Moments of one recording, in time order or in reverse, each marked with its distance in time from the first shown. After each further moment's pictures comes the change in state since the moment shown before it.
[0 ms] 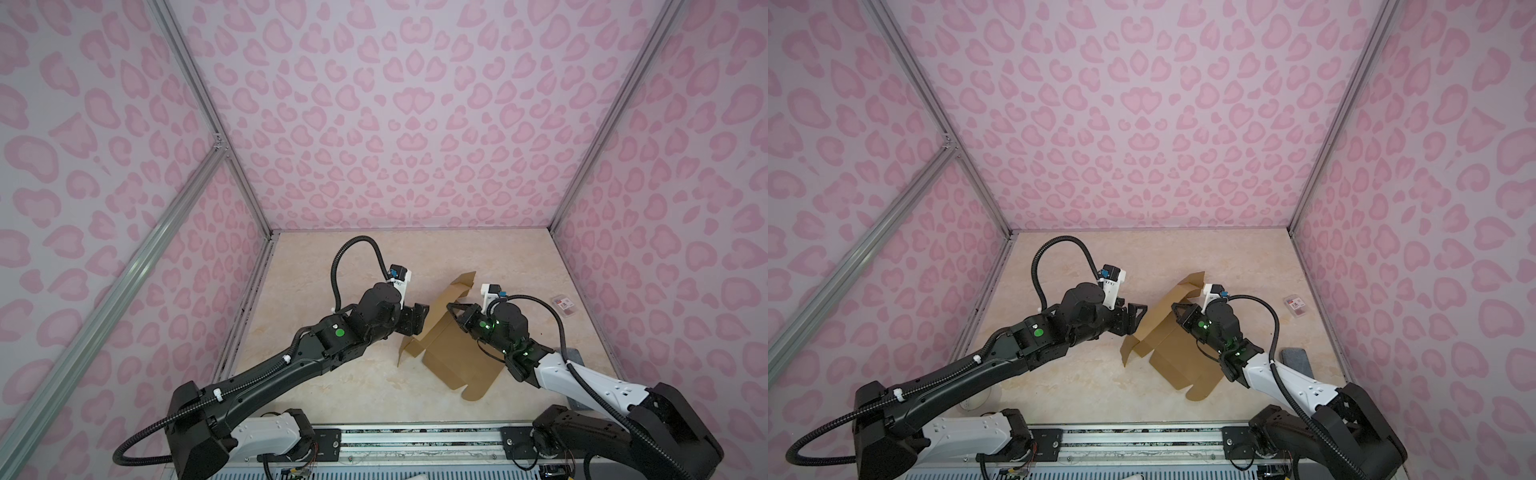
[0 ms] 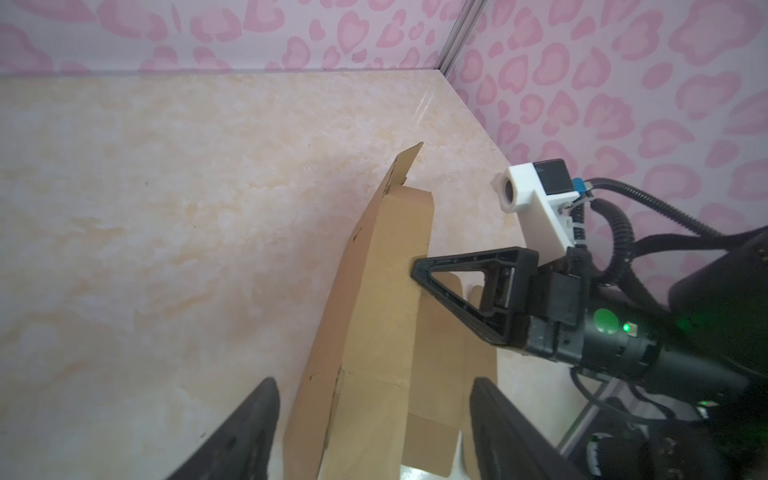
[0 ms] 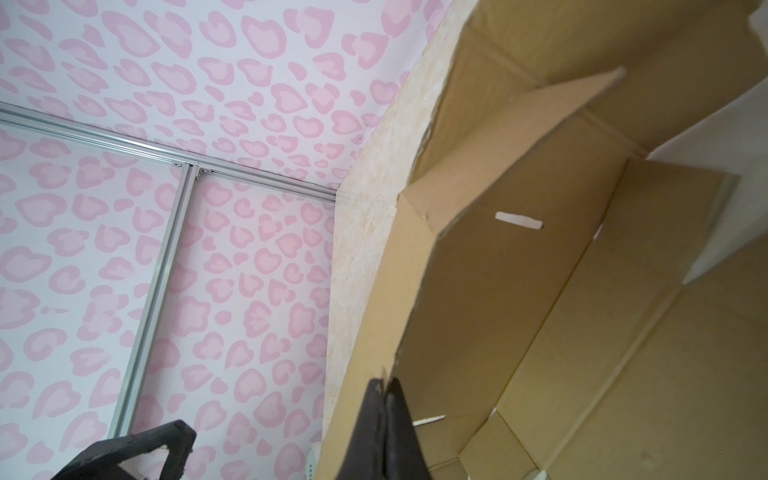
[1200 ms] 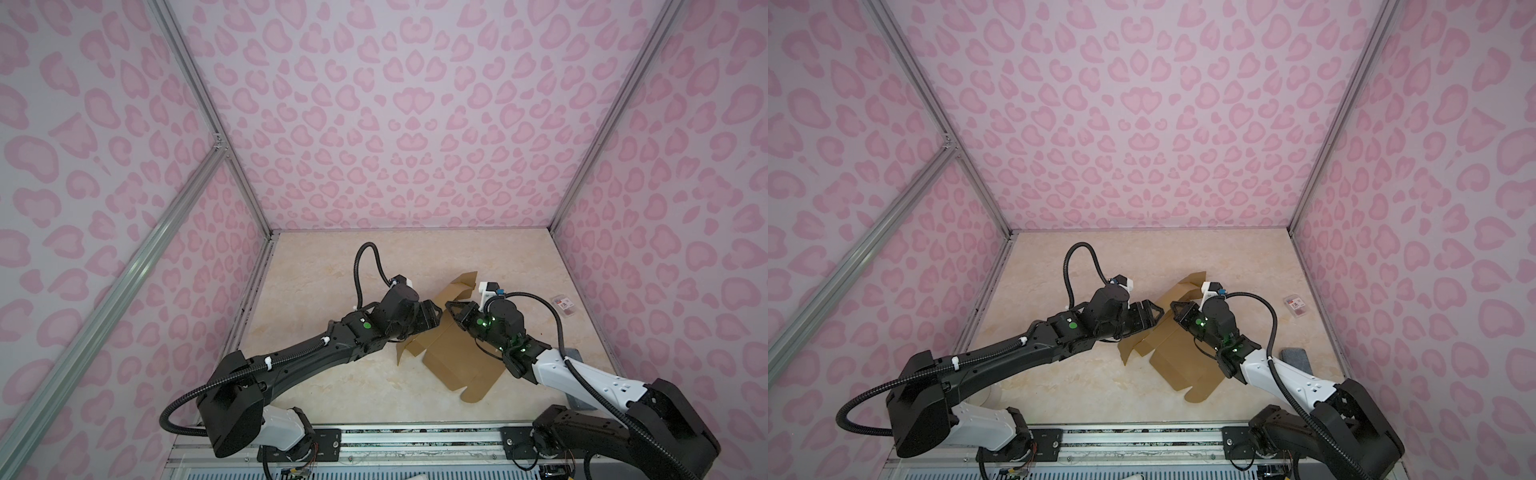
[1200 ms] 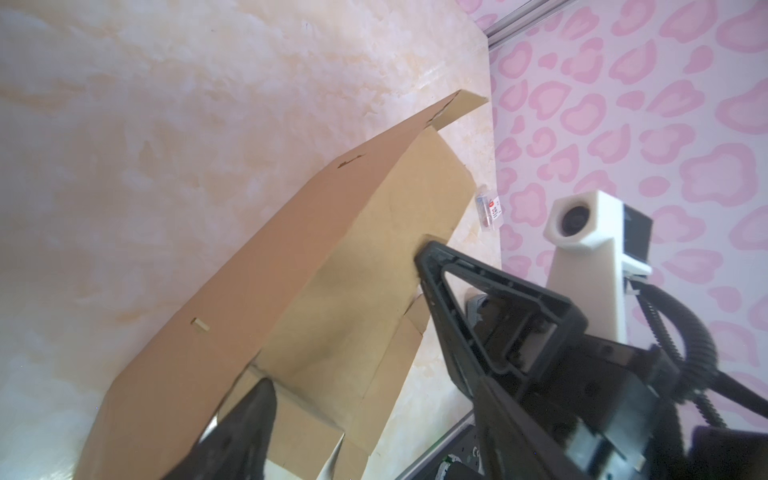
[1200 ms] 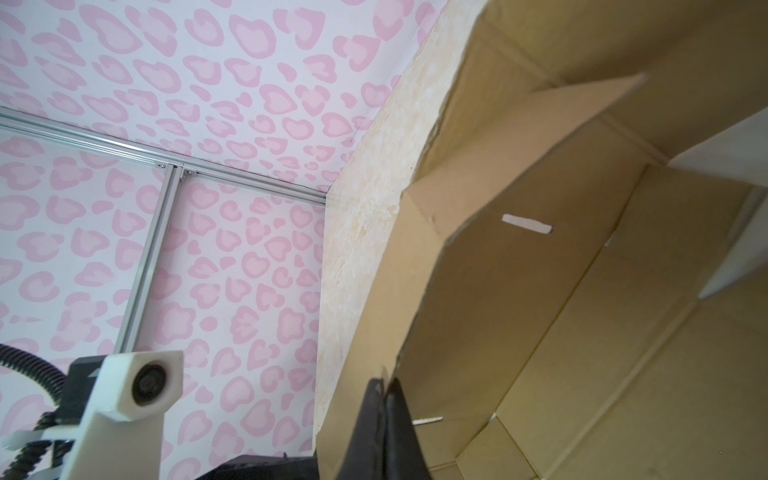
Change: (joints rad) left arm 0.019 0.195 -0.018 0.136 0.118 -0.480; right arm 0.019 0.021 0.040 -0.048 0.039 -0.014
